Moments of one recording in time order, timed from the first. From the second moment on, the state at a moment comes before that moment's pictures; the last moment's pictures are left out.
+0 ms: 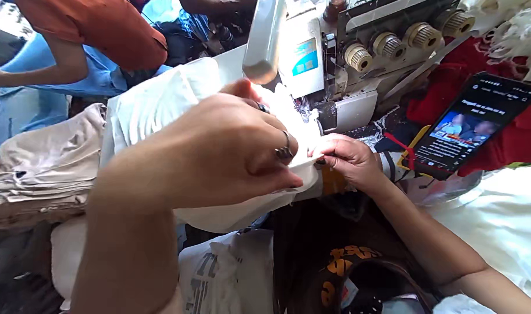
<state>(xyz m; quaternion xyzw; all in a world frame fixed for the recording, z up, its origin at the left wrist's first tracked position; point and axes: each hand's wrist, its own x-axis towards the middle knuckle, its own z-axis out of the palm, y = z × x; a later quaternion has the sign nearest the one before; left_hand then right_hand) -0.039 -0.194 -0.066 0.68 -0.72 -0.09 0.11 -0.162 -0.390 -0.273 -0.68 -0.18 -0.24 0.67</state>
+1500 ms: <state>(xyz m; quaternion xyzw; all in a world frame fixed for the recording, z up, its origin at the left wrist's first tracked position) -0.104 -0.060 -0.046 0.81 -0.56 0.14 0.09 -0.145 -0.344 -0.173 -0.85 -0.24 -0.21 0.42</state>
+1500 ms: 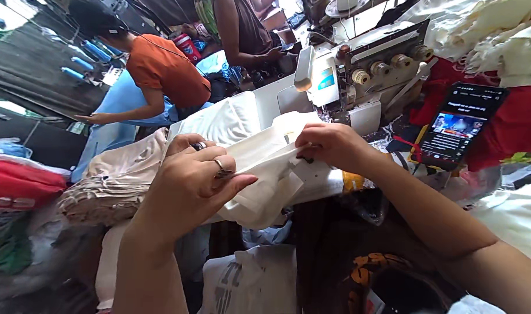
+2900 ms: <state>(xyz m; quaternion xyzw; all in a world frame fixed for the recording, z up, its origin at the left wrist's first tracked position) -0.071 -0.209 -0.126 0.77 -0.62 -0.02 0.16 -0.173 -0.377 -0.279 -0.71 -0.13 -0.29 0.63</state>
